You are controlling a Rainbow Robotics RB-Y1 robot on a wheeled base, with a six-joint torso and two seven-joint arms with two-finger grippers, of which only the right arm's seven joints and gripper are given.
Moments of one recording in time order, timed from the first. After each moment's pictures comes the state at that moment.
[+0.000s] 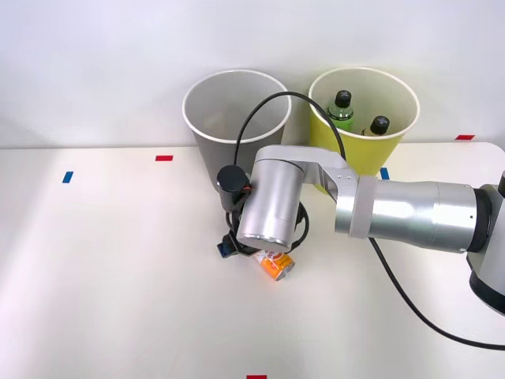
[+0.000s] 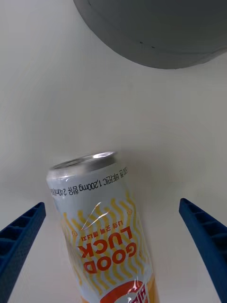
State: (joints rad) arm -1.15 -0.42 1.27 -1.47 -0.79 1.27 0.70
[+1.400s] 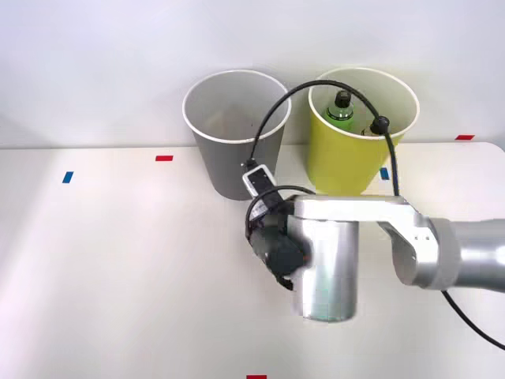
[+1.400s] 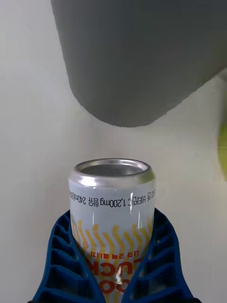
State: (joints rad) arm -0.98 -0.65 1.26 -2.00 -0.28 1.33 0.52
